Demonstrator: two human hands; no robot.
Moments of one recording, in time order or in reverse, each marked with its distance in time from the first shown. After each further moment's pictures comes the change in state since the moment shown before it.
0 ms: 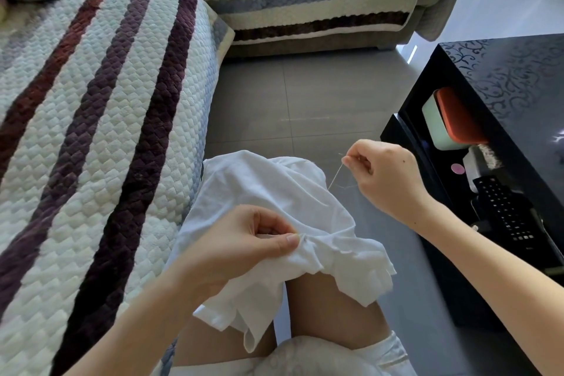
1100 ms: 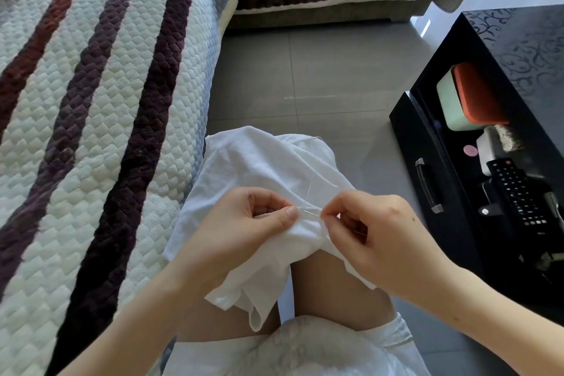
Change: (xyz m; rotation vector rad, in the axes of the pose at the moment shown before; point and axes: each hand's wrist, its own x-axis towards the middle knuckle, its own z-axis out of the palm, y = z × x) left_hand -0.003 -0.008 0.005 -0.046 0.197 0.003; right_hand -0.068 -0.065 -0.019 0.333 -0.290 -0.086
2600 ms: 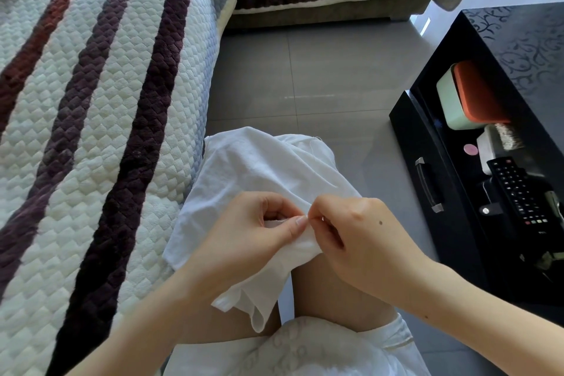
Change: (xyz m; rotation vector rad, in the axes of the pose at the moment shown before) left_hand -0.002 0.004 0.008 0.189 -0.037 0.125; right_hand 0.009 -0.004 0.012 -0.169 -0.032 -0.045
